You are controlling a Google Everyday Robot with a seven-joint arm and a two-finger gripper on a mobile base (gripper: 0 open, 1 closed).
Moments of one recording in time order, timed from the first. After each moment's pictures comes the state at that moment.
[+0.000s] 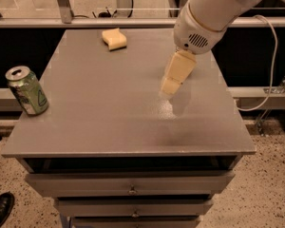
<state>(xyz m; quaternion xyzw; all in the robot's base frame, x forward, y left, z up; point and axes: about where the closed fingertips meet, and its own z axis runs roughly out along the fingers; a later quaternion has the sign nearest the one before) 0.537 -0.083 0.953 -0.60 0.76 0.02 0.24</state>
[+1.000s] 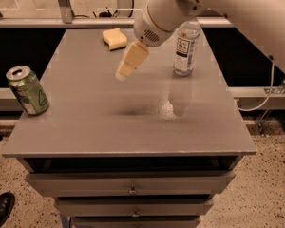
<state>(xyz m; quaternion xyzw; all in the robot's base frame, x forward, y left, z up) 0.626 0.009 0.941 -0.59 0.73 0.08 0.34</state>
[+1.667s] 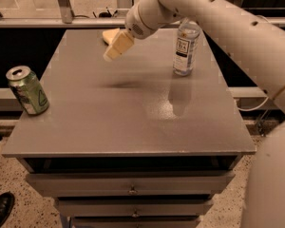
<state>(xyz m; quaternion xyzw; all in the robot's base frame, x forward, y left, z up) 0.729 0.041 0.928 -0.52 0.73 0.11 0.42</state>
